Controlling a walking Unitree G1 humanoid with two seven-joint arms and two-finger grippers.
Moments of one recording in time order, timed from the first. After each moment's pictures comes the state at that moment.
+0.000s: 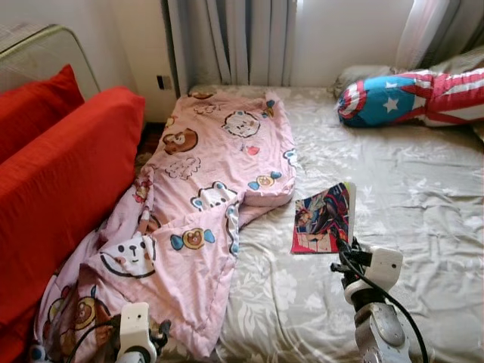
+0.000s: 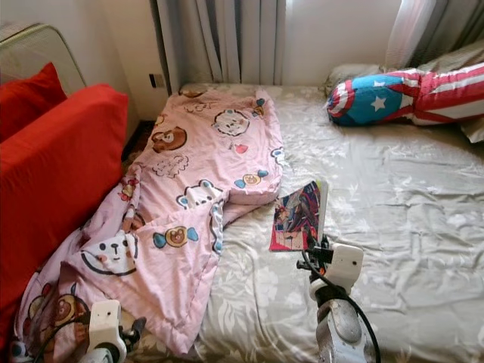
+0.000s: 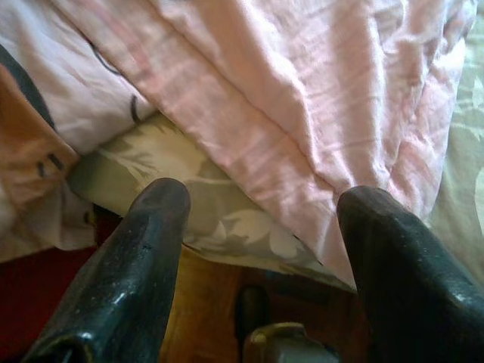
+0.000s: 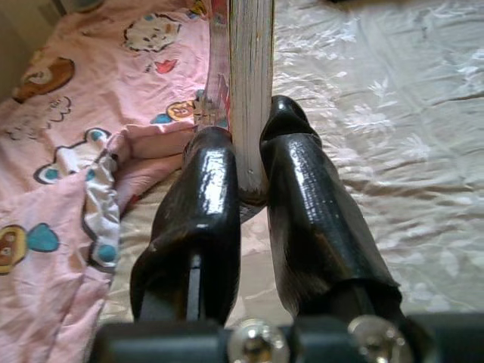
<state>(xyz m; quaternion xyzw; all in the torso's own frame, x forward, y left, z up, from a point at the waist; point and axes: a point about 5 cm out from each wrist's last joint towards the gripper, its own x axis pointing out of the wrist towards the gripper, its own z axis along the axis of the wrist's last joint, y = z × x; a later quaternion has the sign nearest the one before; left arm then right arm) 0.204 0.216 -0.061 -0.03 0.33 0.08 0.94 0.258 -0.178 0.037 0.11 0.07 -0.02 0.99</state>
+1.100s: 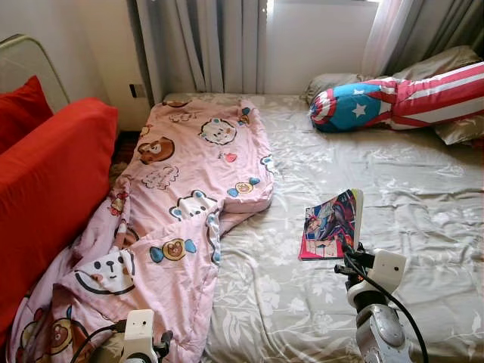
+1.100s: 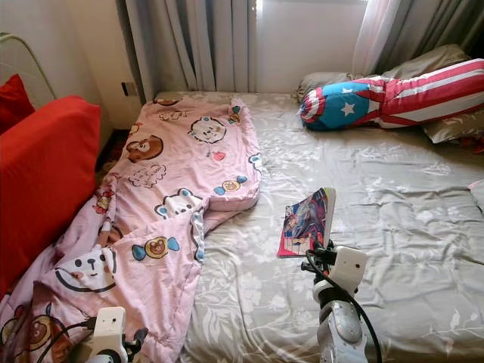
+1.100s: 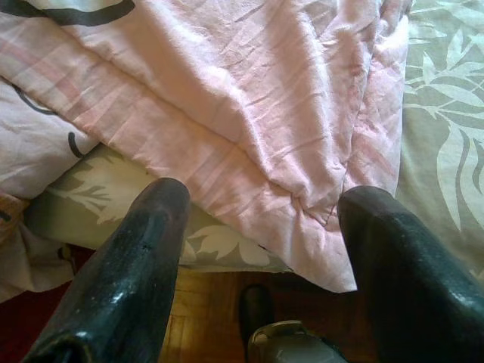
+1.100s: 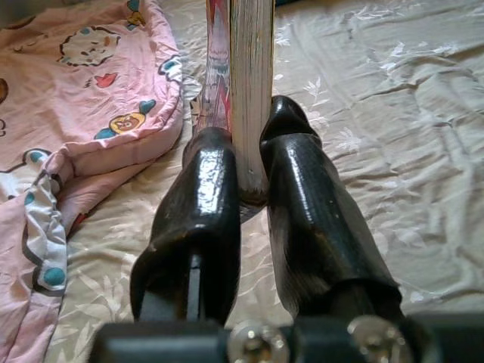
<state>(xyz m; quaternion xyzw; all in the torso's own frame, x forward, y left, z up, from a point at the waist) 0.203 0.212 -0.063 0.01 0.35 0.06 0.94 0.259 -0.184 0.032 0.11 0.08 -0.06 0.99</state>
